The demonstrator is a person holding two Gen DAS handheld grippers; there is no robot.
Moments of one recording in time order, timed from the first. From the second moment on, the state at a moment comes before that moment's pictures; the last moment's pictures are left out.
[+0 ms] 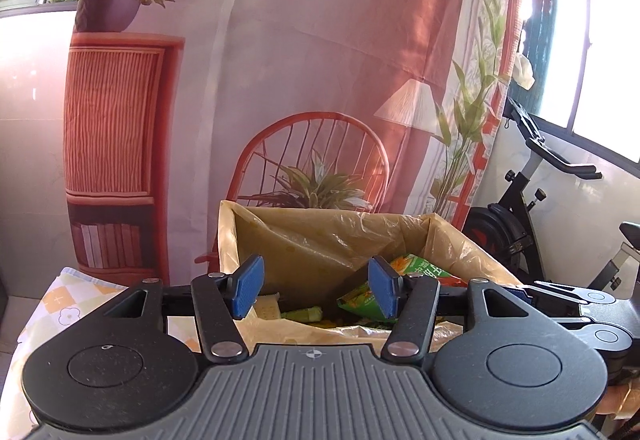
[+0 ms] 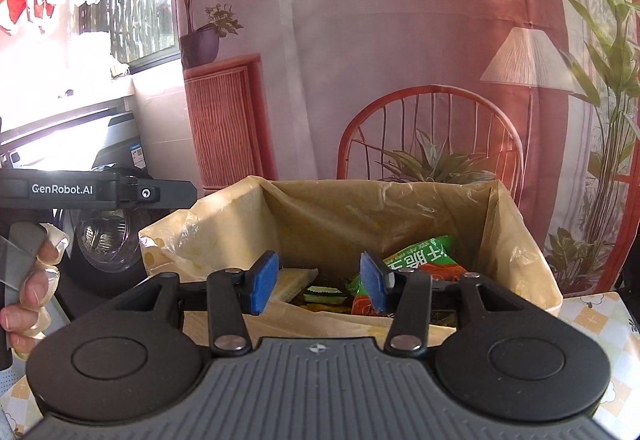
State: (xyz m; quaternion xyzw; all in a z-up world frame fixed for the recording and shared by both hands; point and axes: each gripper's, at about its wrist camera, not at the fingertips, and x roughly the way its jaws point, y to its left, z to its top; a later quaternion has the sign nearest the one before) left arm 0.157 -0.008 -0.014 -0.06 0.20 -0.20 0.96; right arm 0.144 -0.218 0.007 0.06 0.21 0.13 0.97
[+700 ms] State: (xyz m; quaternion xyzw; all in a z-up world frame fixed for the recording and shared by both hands) left arm 0.110 -0.014 -0.125 -0.07 0.34 -0.25 0.90; right arm 0.068 -0.228 -0.072 0.06 0.35 0.14 0.92
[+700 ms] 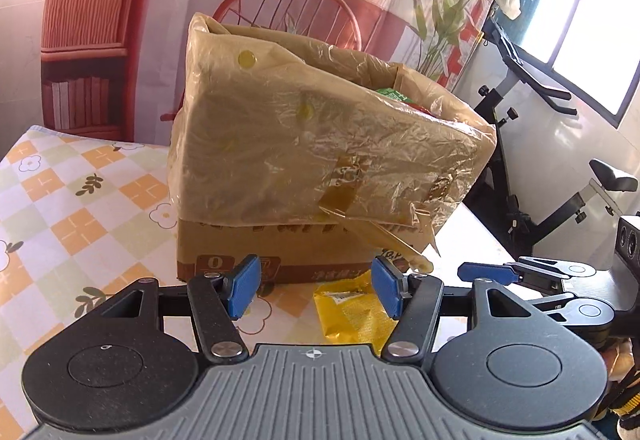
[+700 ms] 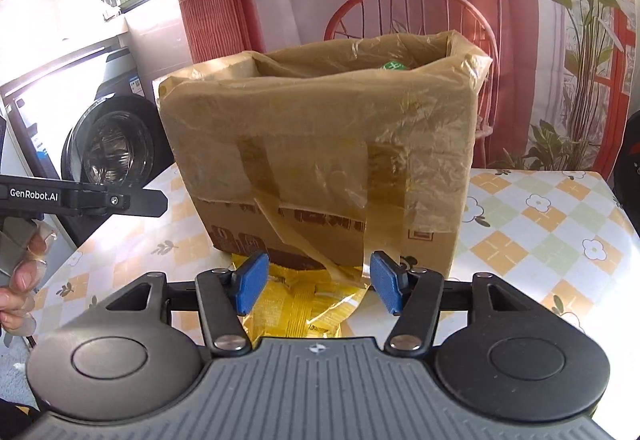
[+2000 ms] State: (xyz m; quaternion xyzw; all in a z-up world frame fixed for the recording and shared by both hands) left arm 0.123 -0.068 -0.201 -0.05 0.43 -0.31 0.85; right arm 0.075 -0.197 -0.128 0.02 0.40 0.23 0.89
